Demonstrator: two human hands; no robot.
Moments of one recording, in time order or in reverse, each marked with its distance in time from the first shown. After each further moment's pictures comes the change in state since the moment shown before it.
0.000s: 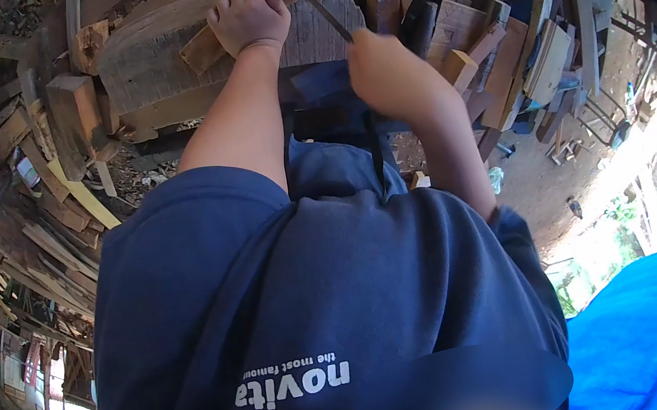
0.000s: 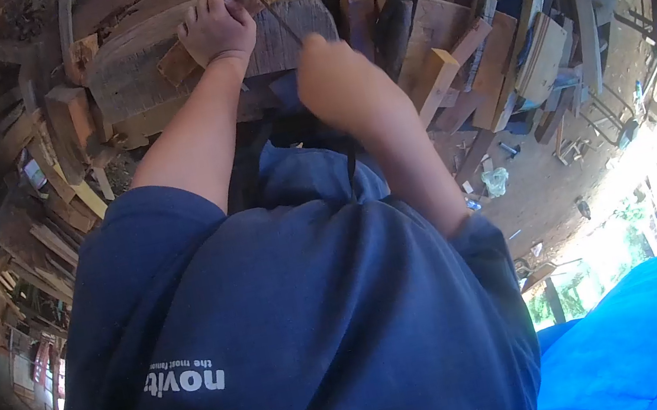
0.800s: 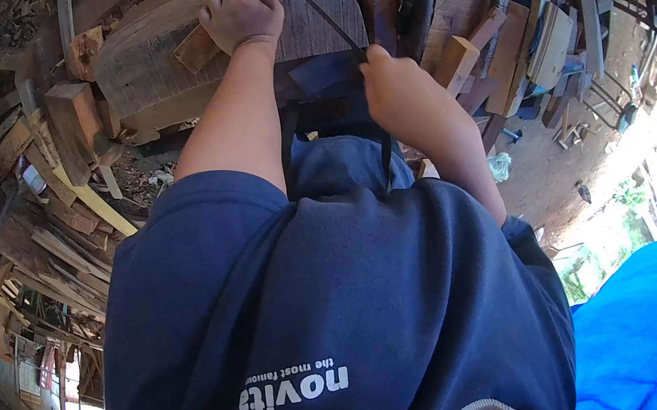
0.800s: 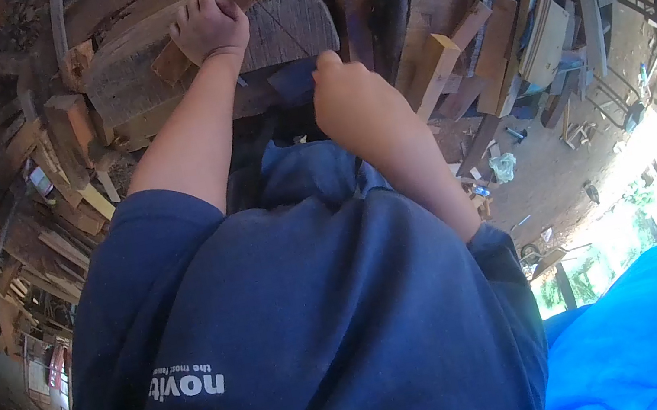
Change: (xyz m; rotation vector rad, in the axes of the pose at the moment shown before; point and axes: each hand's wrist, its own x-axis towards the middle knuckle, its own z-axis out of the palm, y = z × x) left_hand 0.000 0.001 -0.003 0.003 -0.058 -0.002; right_hand -0.035 -0.002 0.000 -0.024 -0.010 0.073
